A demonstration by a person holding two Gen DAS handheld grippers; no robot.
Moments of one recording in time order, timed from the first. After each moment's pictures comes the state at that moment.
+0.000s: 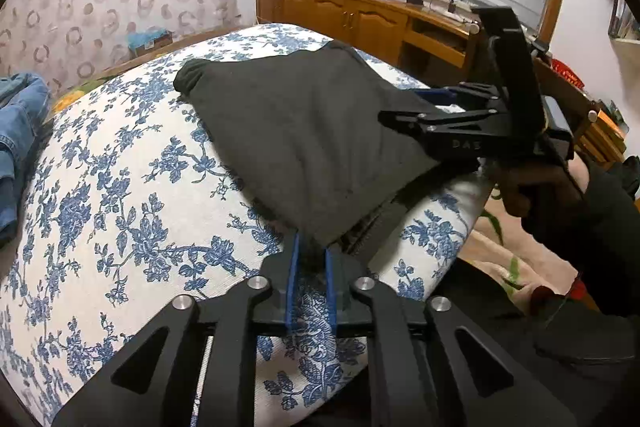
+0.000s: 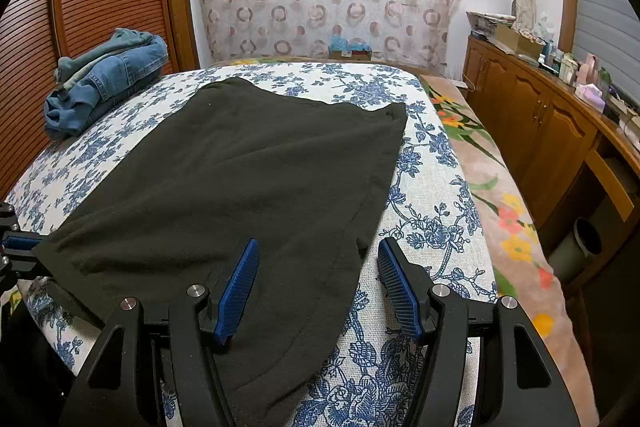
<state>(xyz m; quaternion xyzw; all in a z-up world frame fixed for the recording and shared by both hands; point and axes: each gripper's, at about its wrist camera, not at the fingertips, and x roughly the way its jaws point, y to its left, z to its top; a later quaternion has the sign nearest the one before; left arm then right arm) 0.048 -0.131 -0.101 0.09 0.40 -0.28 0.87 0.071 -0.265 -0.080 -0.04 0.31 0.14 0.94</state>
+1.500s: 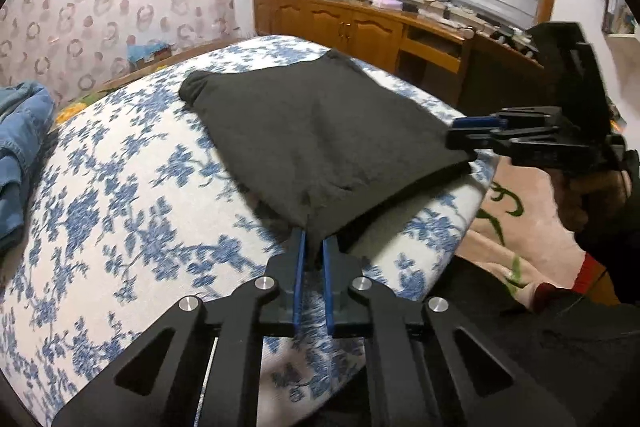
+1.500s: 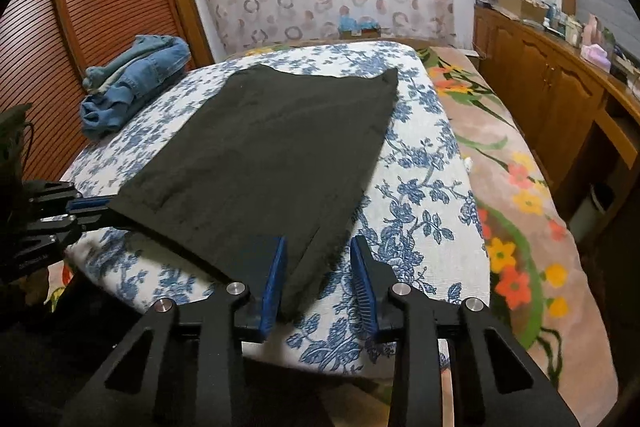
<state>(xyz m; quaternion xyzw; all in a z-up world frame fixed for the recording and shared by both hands) 0.040 -0.122 -0.099 0.09 0.38 -0.28 0.88 0.021 -0.288 -0.061 0.01 0.35 0.17 0.92</state>
